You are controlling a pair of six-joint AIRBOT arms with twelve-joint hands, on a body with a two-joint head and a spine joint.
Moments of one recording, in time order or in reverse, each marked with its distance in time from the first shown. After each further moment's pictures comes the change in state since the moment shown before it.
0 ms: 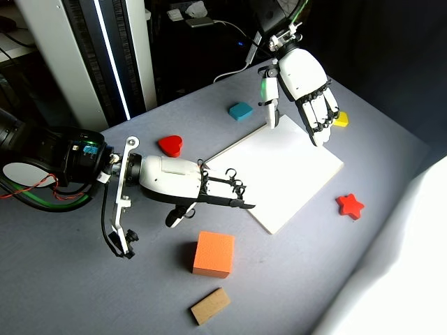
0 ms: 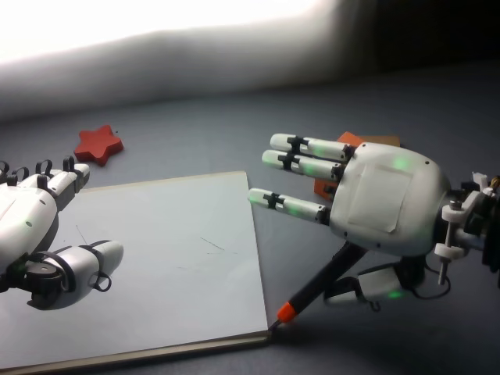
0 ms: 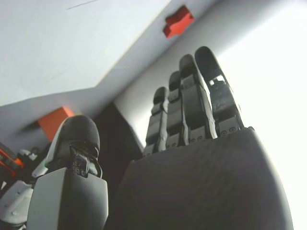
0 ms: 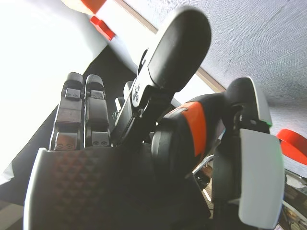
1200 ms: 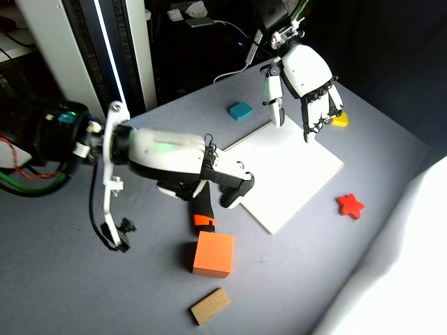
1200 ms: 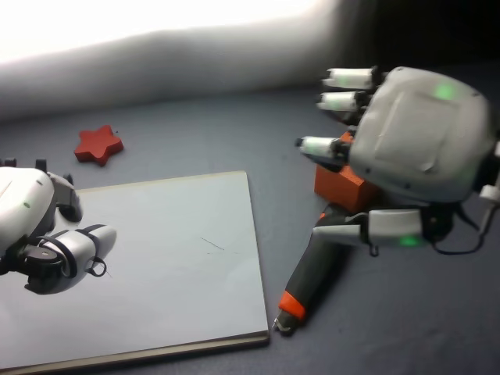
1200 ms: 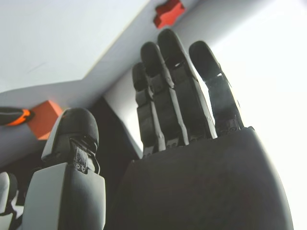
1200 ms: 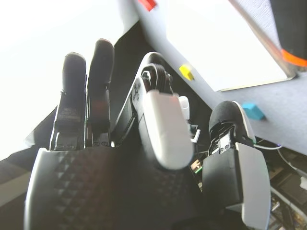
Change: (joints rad) left arm -0.052 0.000 -0.004 -0.040 -0.037 0.048; right arm 0.124 0.206 -0.182 0.080 0.002 0.031
